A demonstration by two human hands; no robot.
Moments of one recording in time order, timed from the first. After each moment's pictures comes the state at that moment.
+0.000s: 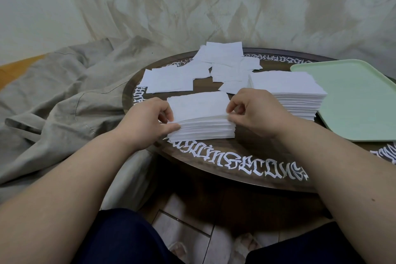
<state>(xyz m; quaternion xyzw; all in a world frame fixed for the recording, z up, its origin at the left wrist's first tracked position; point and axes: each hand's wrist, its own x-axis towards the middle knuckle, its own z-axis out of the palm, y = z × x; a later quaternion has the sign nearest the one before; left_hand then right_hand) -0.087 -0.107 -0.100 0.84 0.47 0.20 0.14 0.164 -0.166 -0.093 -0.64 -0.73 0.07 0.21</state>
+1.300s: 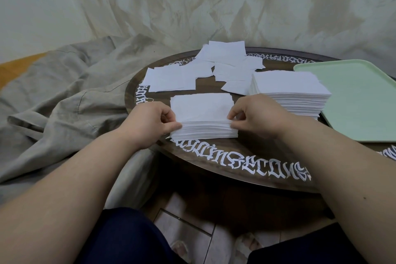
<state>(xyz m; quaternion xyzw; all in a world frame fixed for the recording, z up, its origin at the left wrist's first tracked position) -0.087 -0.107 -0.101 0.83 0.51 0.17 0.18 0.162 -0.162 -0.094 -0.65 -0.75 0.09 0.09</state>
